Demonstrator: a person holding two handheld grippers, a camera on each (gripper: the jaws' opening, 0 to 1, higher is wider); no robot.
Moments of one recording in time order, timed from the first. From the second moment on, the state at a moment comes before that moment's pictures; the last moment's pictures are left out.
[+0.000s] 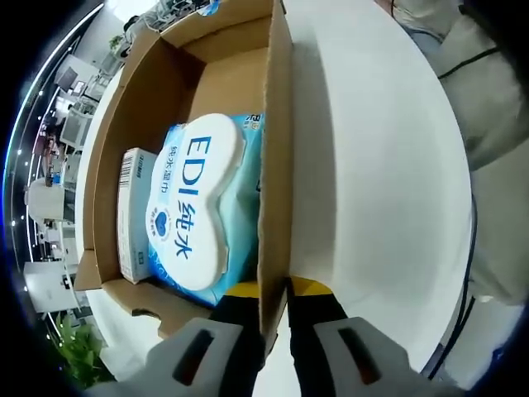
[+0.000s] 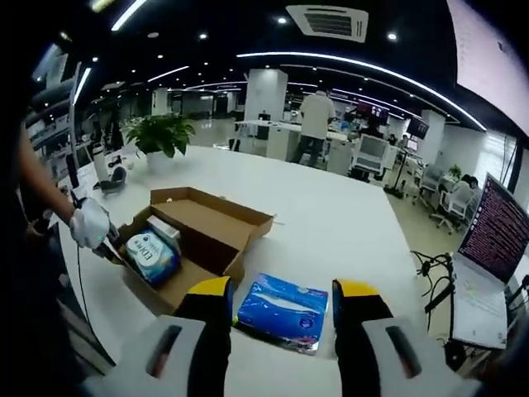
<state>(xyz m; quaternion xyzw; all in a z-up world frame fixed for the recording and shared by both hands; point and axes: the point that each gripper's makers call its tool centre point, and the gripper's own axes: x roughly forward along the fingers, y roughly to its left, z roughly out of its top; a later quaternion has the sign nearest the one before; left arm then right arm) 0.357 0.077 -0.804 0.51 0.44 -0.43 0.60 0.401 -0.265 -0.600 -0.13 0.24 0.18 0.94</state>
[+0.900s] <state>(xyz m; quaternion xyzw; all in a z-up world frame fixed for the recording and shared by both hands) 0.357 0.076 -0.803 0.52 0.43 -0.43 0.60 0.400 -0.177 -0.630 -0.16 0.25 0.27 0.92</state>
